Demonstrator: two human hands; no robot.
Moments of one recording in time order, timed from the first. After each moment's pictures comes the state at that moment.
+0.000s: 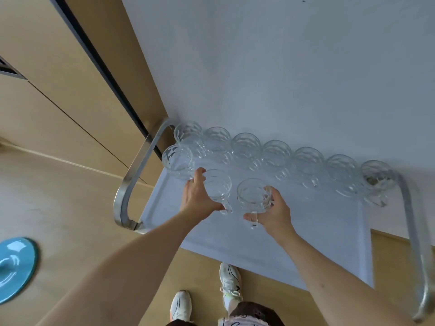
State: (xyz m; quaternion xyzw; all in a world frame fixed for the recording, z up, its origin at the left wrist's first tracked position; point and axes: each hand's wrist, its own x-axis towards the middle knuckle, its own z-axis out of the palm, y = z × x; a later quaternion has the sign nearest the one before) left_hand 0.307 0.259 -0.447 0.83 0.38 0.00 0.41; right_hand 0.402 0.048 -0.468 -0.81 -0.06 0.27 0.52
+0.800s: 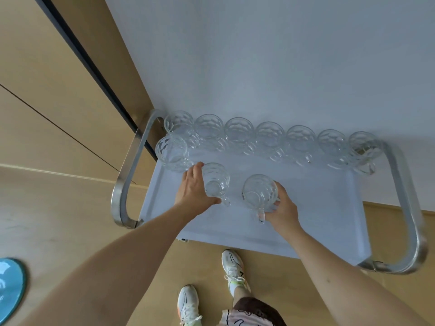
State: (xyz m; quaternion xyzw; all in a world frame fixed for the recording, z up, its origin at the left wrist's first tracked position) left_hand 0.287 0.276 -0.456 0.91 0.26 -0.05 0.31; right_hand 0.363 0.022 -0.481 -0.85 -0.02 0.24 0.46
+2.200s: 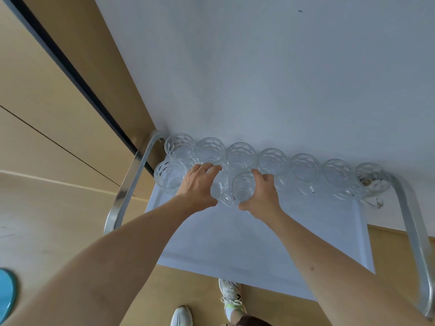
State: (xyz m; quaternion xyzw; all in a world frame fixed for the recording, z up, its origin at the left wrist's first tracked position) left_hand 0.366 0.313 -0.425 0.97 0.12 -0.07 0.20; right_hand 0.447 0.122 -0.440 -0.91 -0.14 0.24 0.30
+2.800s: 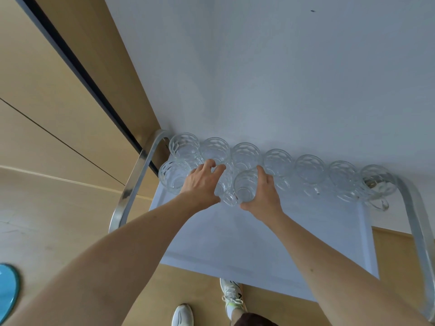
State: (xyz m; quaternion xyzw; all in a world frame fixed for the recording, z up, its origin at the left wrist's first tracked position) left_hand 0.369 0.317 -0.426 0.98 0.10 -0.08 0.14; right_hand 0.443 0.128 -0.447 -0.92 -0.17 0.21 0.29
